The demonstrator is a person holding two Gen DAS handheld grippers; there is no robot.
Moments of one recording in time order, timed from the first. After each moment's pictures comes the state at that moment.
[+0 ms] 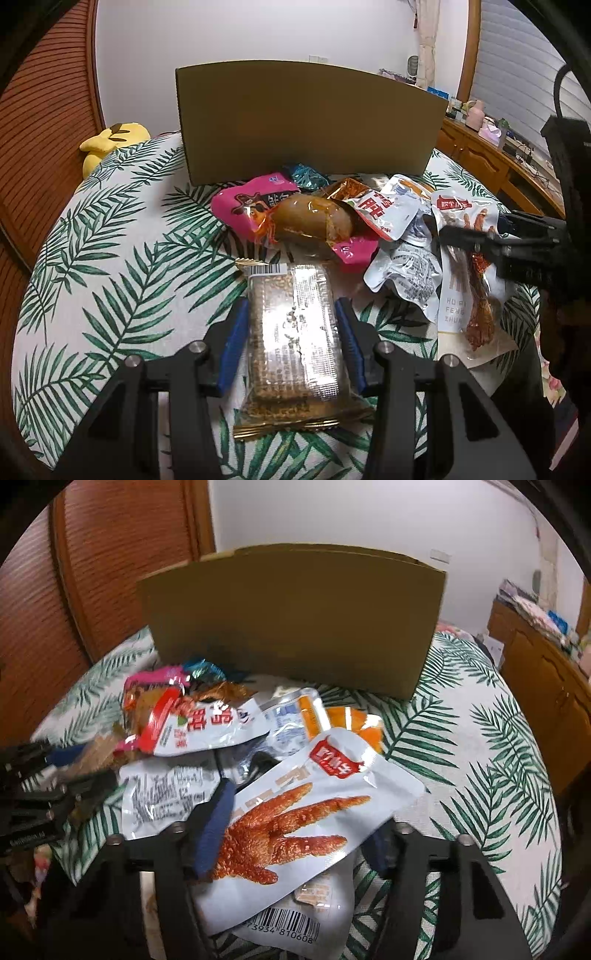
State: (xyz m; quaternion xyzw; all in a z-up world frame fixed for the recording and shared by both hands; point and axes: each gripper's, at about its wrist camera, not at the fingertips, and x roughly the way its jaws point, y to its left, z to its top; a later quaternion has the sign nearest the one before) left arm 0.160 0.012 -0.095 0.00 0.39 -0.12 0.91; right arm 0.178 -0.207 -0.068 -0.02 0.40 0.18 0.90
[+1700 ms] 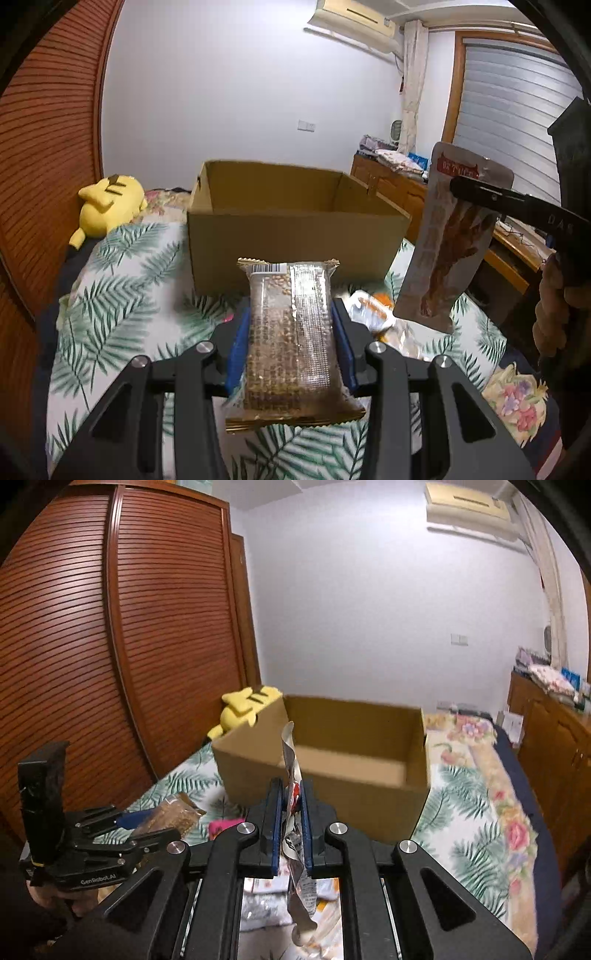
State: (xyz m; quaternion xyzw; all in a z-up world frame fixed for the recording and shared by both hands) left arm 0.157 0.030 0.016 -0.05 0.28 -0.15 0.95; right arm 0.164 -0.205 0.097 -0.01 0.23 0.25 0.94
